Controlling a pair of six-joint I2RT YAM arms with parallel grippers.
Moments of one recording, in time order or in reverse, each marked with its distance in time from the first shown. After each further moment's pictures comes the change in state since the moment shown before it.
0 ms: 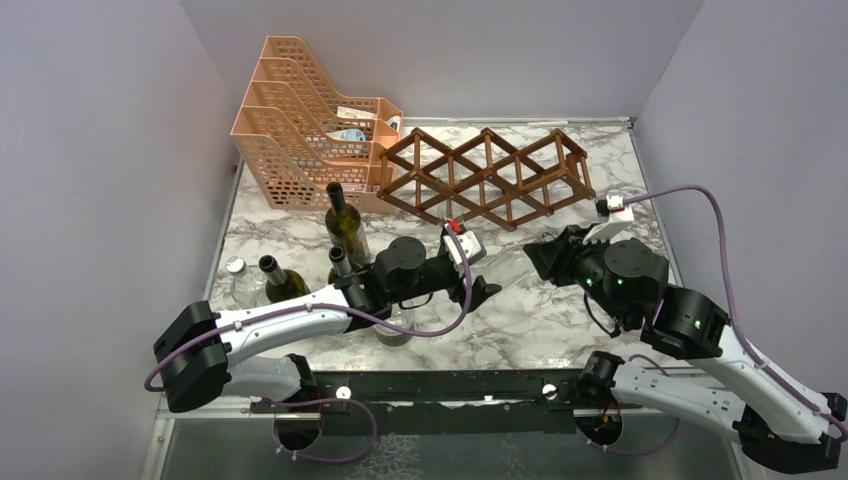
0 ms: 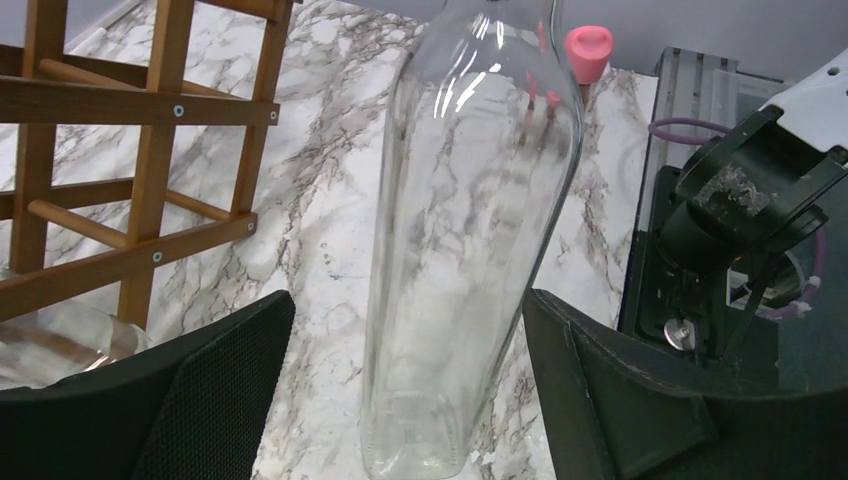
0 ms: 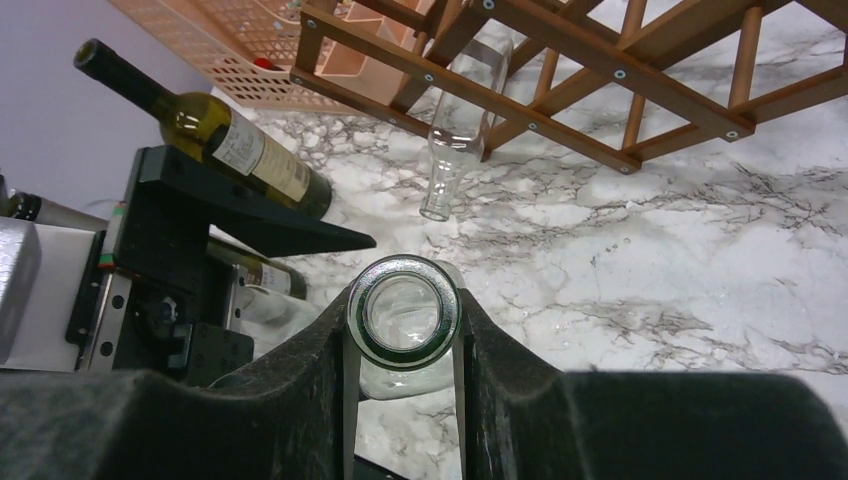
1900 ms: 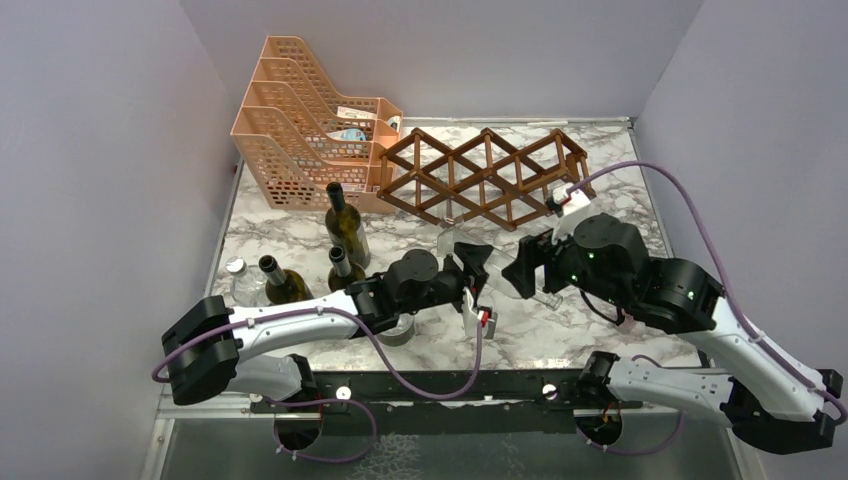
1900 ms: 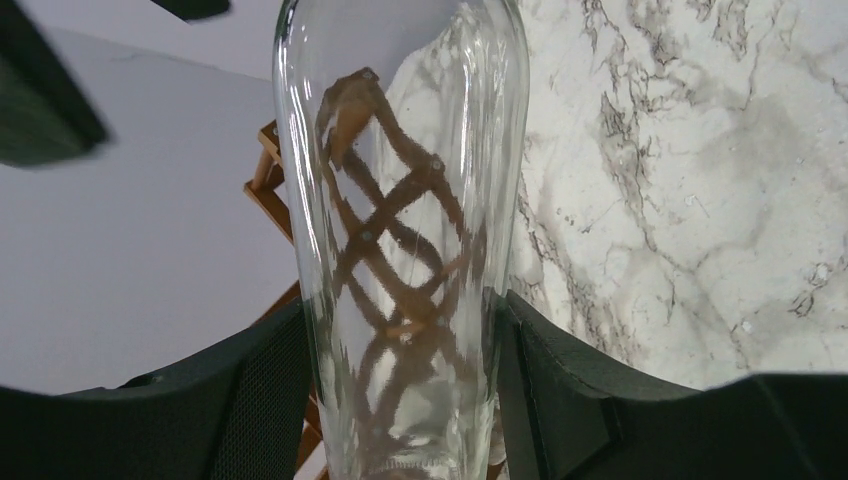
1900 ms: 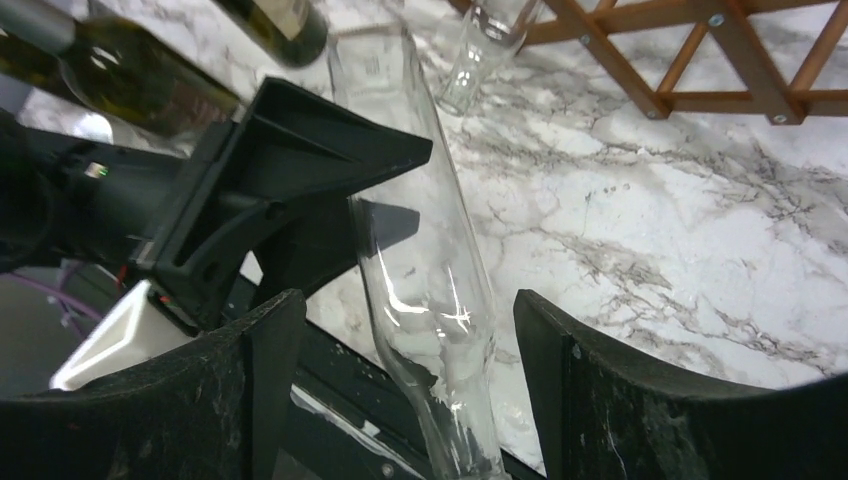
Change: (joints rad) left arm -0.055 0.050 -0.029 0.010 -0.013 1.121; right arm 0.000 0.200 0.275 -0.286 -0.217 -0.183
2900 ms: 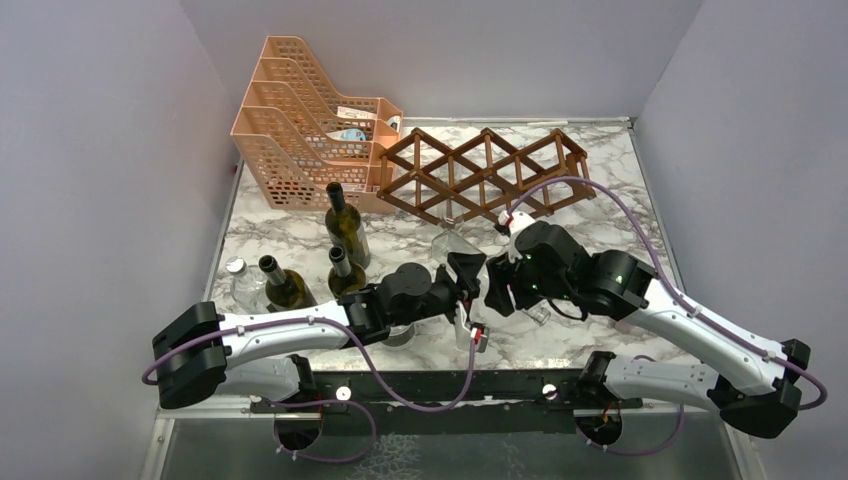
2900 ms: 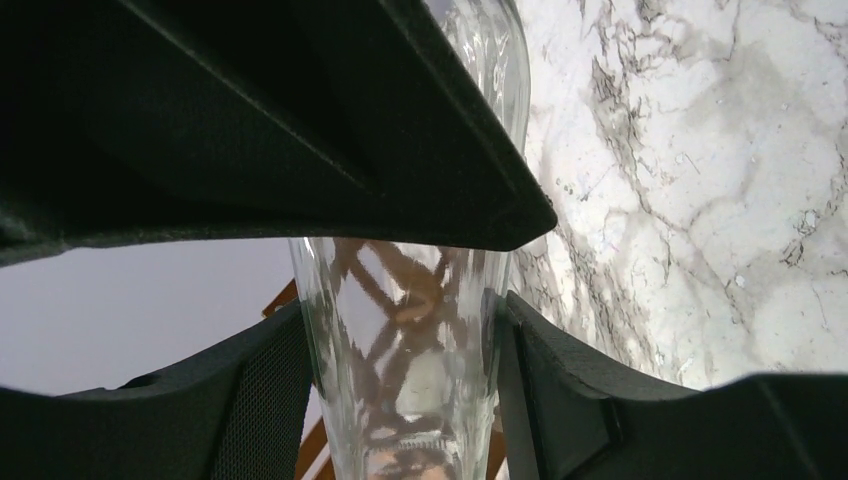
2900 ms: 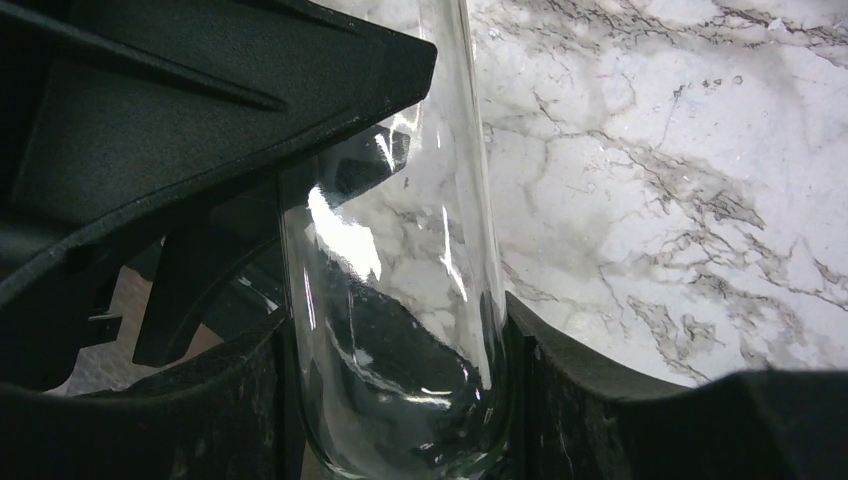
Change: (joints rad) left arm -0.056 -0.065 -0.080 0.006 -0.071 0.117; right arm 0.000 0.133 -0.182 0.016 -0.172 0.002
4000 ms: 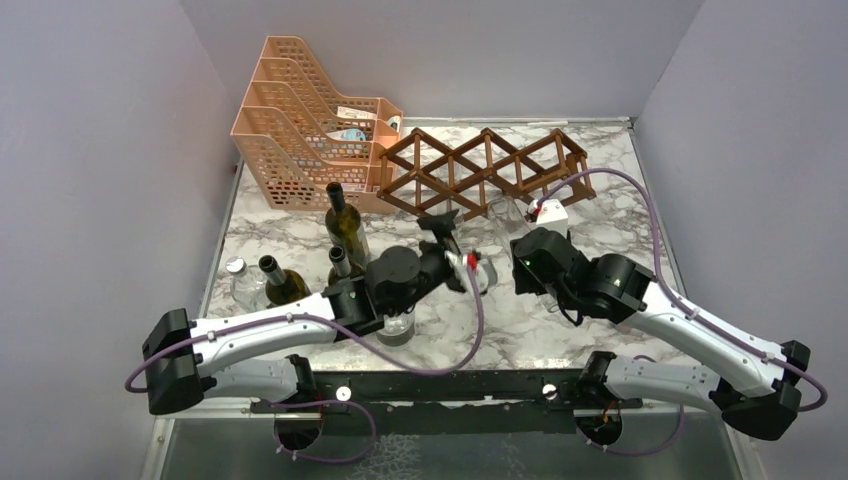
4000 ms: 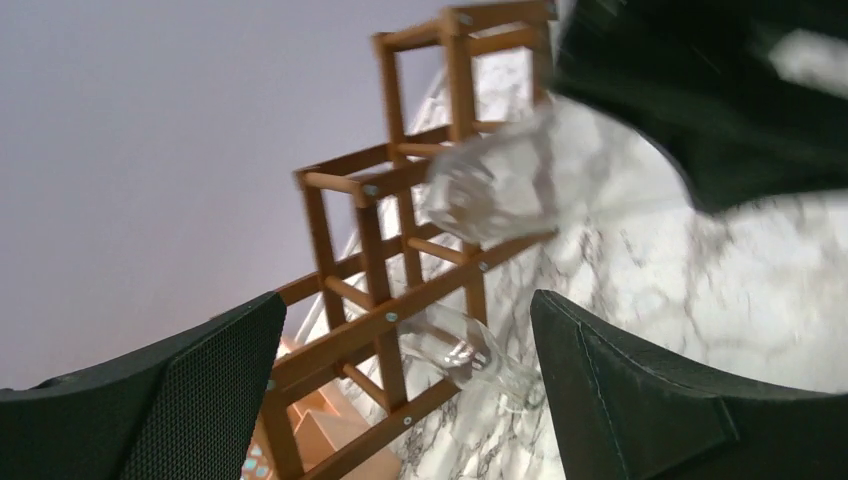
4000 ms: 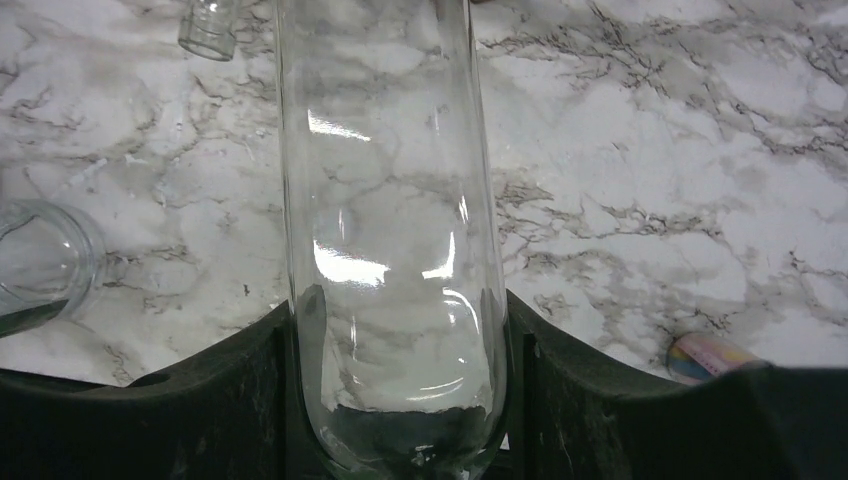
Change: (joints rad) left arm -0.002 -0.076 0.088 -0.002 -0.305 -0.476; right arm 0.005 -0.005 -0.021 -0.038 0.474 0.151
